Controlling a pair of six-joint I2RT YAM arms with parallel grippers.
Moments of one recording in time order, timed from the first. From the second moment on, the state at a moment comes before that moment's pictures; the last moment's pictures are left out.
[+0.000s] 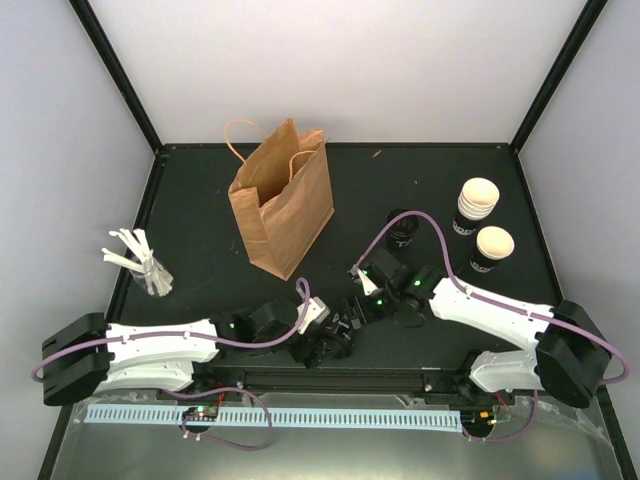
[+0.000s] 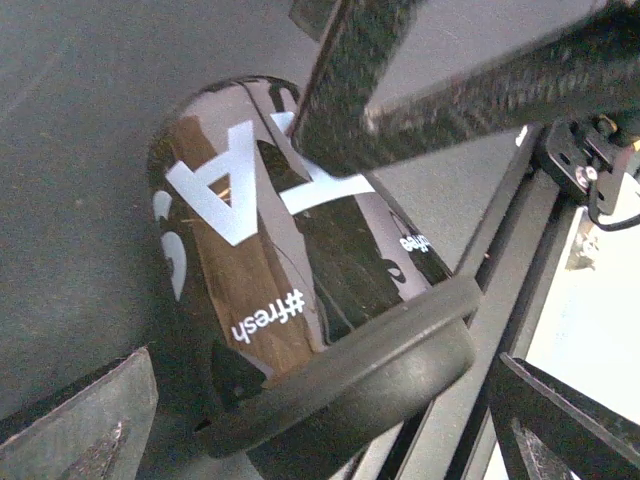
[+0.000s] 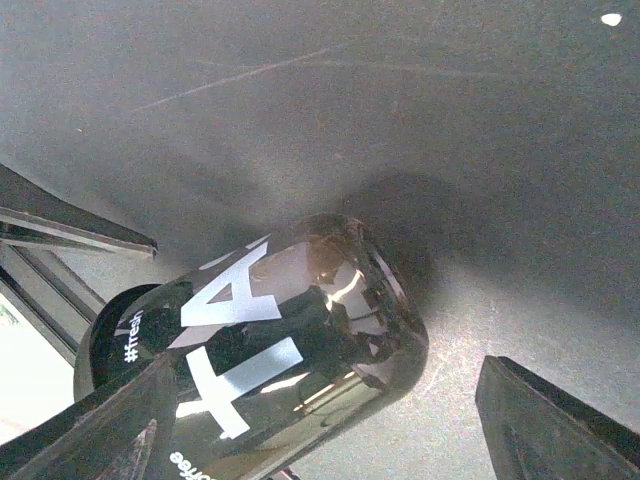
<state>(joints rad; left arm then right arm) -1.17 1.06 0.35 0.02 0.14 -0.47 0.89 1.26 0.76 -0.59 -0.24 0.51</state>
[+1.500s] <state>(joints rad) -1.15 1.16 0.42 -0.01 0.19 -0.31 0.89 1.36 0.76 -0.52 -0.27 0.50</state>
